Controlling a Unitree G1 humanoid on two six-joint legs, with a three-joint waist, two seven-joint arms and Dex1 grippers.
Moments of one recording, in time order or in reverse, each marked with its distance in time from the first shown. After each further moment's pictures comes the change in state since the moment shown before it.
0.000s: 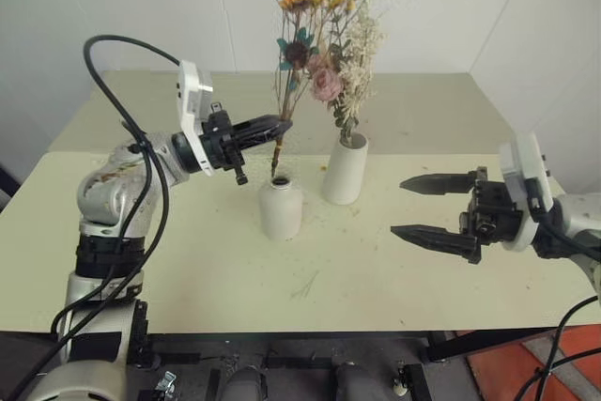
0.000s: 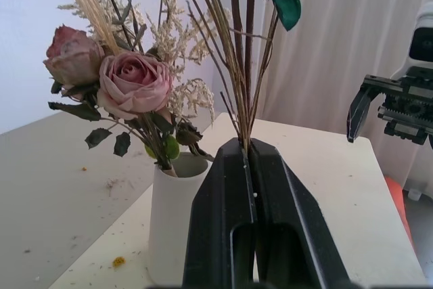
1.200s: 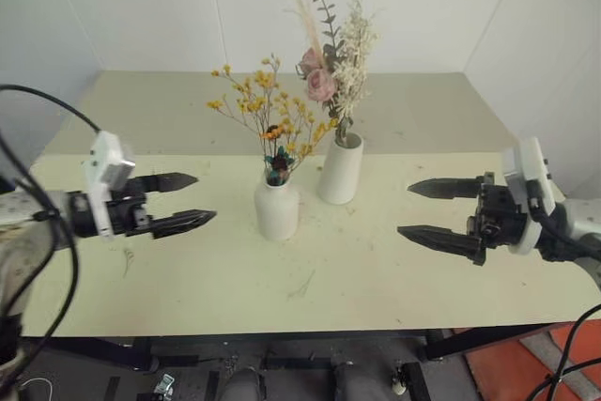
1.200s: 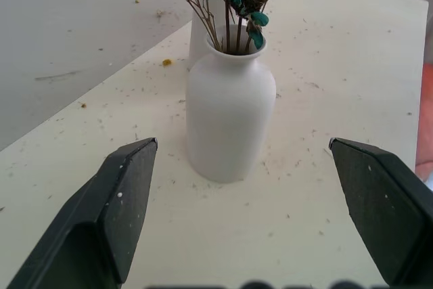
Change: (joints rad) left arm 0.590 0.503 0.395 -0.335 -0.068 0.148 -0.179; right arm 0.055 -0.039 -0.021 0.060 -0.019 -0.001 0.001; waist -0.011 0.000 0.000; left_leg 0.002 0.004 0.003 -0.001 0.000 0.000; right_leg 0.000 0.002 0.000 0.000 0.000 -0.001
